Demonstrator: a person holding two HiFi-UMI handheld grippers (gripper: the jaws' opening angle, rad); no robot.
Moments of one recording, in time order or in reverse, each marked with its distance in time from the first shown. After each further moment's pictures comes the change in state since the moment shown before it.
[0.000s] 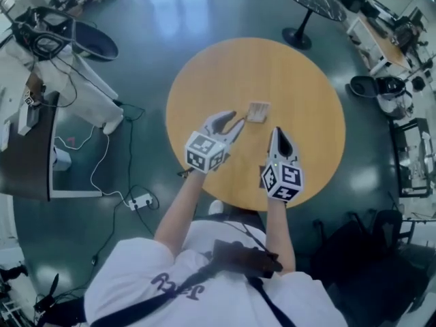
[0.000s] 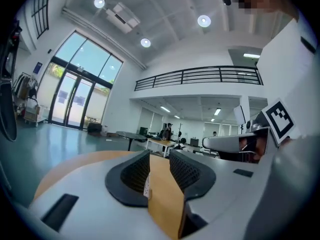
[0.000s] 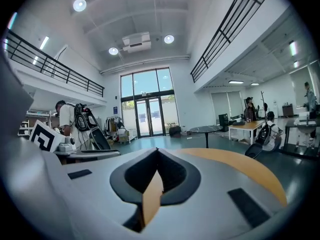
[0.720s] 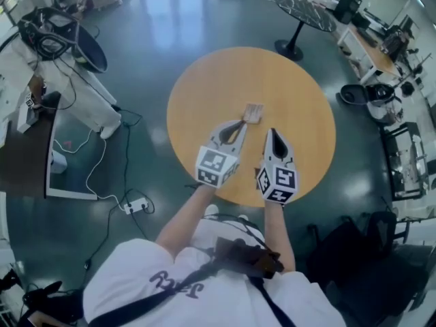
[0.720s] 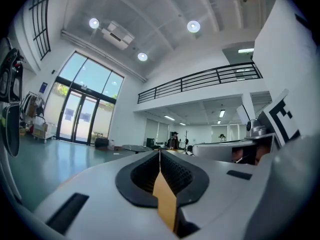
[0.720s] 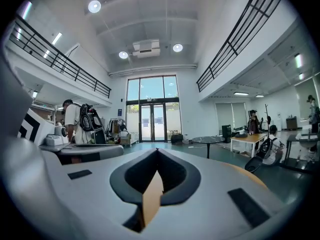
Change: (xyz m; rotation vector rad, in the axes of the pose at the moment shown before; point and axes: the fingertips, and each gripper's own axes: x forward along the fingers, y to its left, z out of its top) left arm -0.026 -0.070 0.051 0.080 -0.136 0.103; right arm -0.041 0.015 0.033 -0.089 -0.076 0.019
